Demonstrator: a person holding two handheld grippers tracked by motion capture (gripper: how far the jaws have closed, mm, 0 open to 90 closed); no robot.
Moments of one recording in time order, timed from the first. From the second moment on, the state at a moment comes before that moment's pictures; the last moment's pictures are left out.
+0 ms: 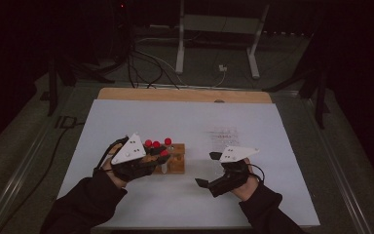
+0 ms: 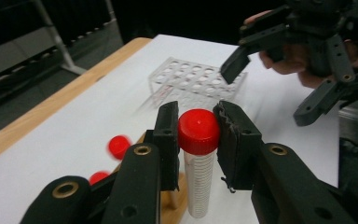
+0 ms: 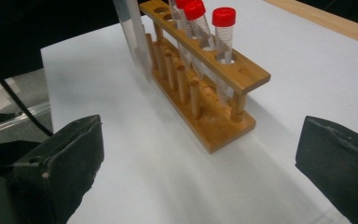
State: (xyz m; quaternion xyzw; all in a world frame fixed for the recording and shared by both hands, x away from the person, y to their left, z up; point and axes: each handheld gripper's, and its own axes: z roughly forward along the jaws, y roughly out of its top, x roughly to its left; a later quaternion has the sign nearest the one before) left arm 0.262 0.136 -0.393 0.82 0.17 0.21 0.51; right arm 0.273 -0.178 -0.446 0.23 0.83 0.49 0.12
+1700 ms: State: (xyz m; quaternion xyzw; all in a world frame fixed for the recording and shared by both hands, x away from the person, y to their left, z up) left arm 0.297 0.219 -0.392 0.75 0.29 0.30 0.51; right arm 0.273 -0.180 -0.444 0.22 0.83 0.50 0.12
